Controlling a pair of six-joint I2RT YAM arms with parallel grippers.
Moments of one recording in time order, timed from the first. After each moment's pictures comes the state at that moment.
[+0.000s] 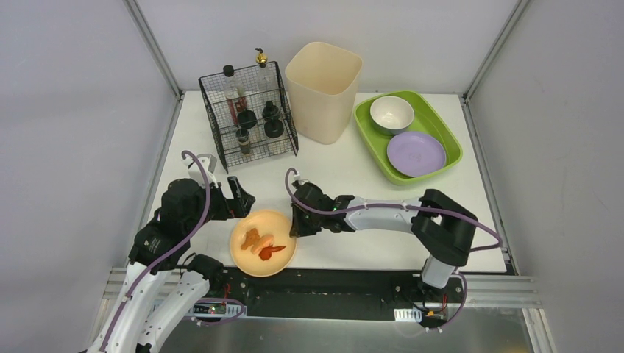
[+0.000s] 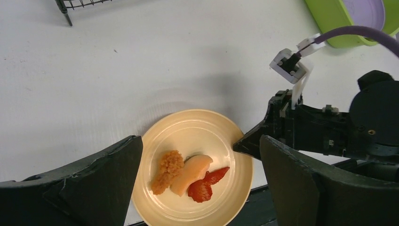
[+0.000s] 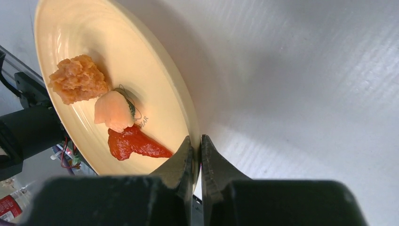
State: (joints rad) left arm -0.37 0.49 0.81 -0.82 0.00 -0.42; right arm 1.14 1.75 1.01 -0.18 -0.05 0.87
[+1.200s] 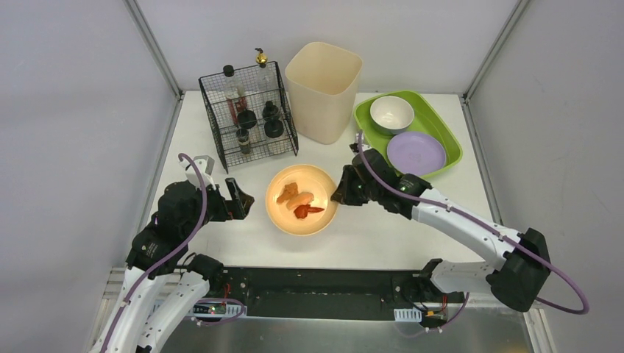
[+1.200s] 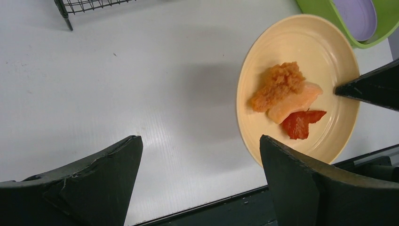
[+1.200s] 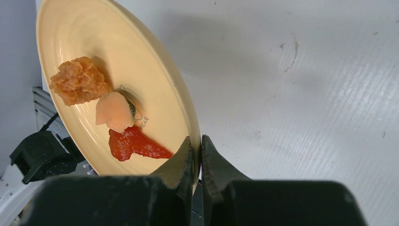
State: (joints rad) left arm -0.37 0.46 0.81 -0.82 0.00 -0.42; right arm 0.86 1.23 0.96 -0.50 -0.01 0.77
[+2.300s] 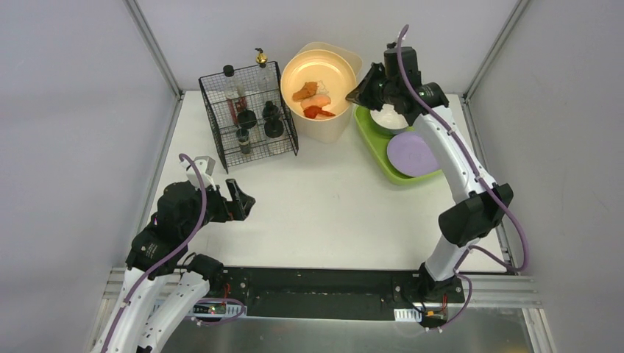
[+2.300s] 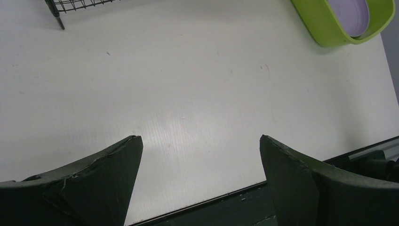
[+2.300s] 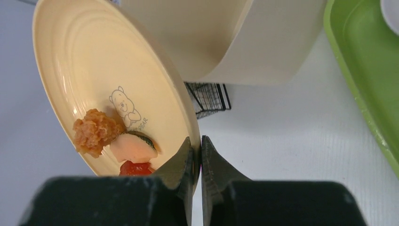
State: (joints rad) left arm -0.36 0.45 0.81 -0.82 0.03 -0.42; right arm 0.44 1.72 1.89 -0.73 -0.11 0.77
